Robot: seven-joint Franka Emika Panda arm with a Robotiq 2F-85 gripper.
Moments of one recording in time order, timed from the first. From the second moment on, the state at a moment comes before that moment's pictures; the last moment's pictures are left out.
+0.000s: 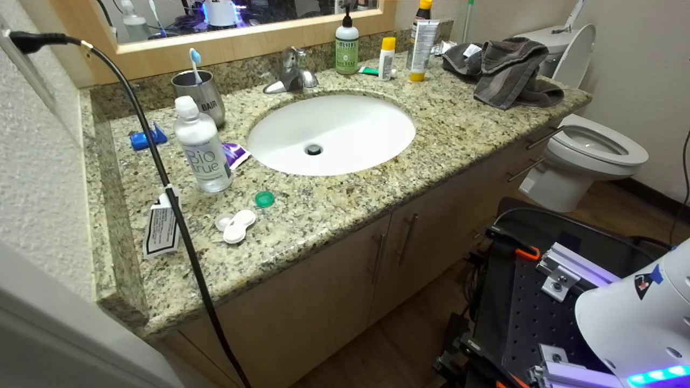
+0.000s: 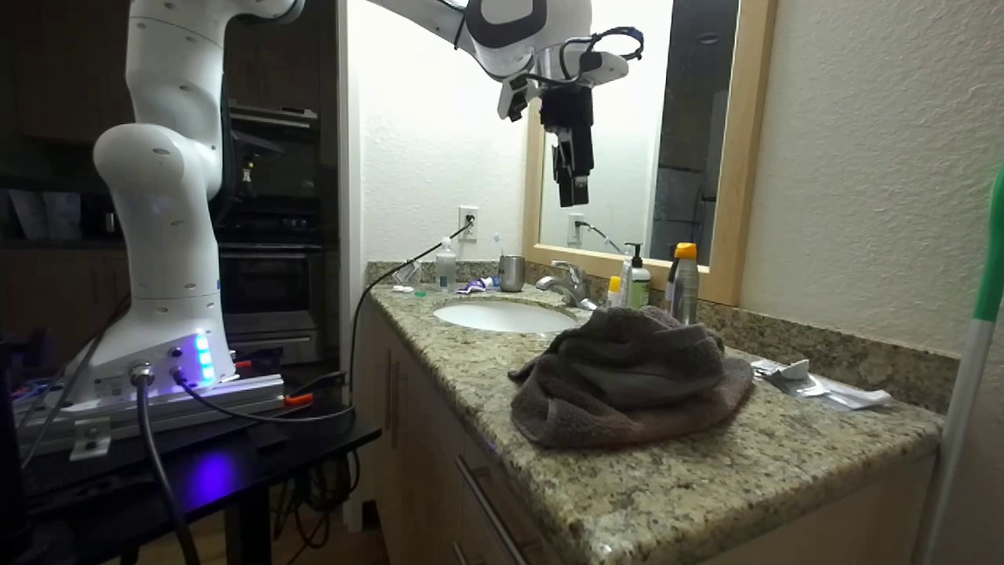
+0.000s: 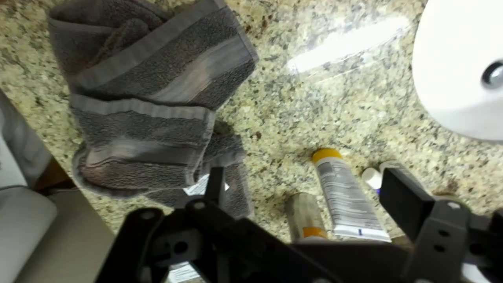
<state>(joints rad) -0.53 0.12 -0.45 -1.87 0.06 2.12 -0.19</state>
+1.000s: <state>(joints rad) -0.53 0.34 -0.37 -1.57 0.08 2.00 -0.48</state>
